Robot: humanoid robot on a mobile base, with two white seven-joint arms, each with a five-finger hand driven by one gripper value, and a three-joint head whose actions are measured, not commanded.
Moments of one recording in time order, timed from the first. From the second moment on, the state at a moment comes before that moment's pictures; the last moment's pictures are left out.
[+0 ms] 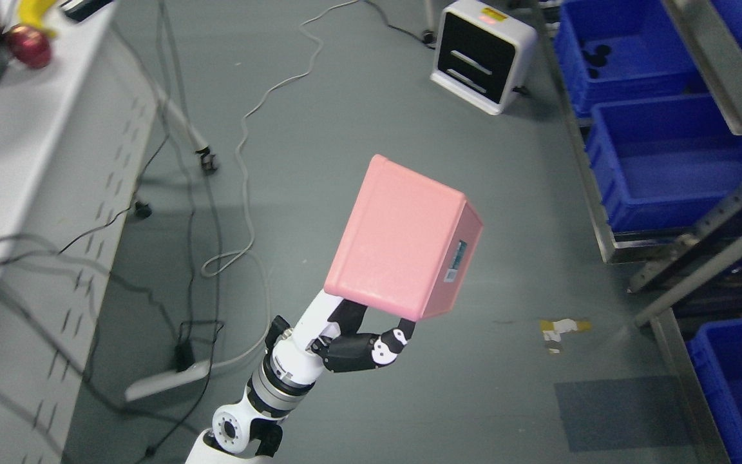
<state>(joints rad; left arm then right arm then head) -0.15 0.00 -0.39 -1.59 0.44 -0.72 -0.73 0.00 0.00 0.00 0.00 0.00 0.02 -0.04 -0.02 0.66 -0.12</state>
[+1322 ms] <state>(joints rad) -0.34 0.08 -0.10 -1.36 -0.15 -0.63 -1.04 0.00 0.00 0.00 0.00 0.00 0.02 -0.04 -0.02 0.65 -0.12</state>
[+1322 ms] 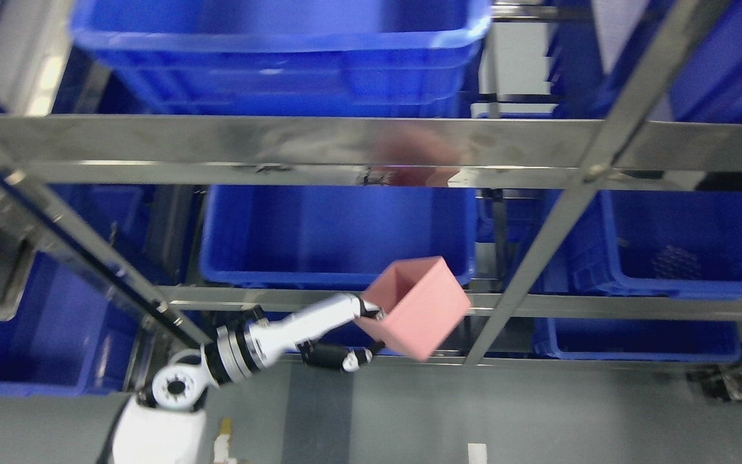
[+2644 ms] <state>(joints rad) -0.65 0.05 0.16 -1.03 -0.85 -0.68 -0.97 0.00 0.00 0.00 0.00 0.00 0.02 -0.04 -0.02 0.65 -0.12</state>
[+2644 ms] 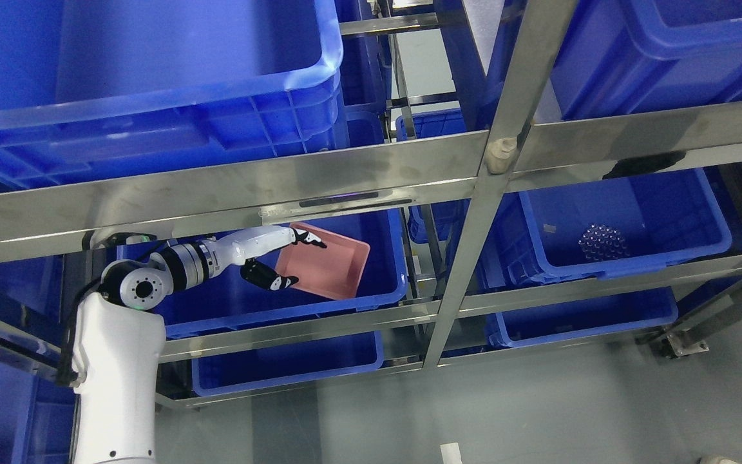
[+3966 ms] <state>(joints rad) -0.14 0.00 -0.04 -1.50 -0.05 -0.40 0.02 0.00 0.00 0.00 0.00 0.00 0.02 -0.04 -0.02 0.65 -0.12</state>
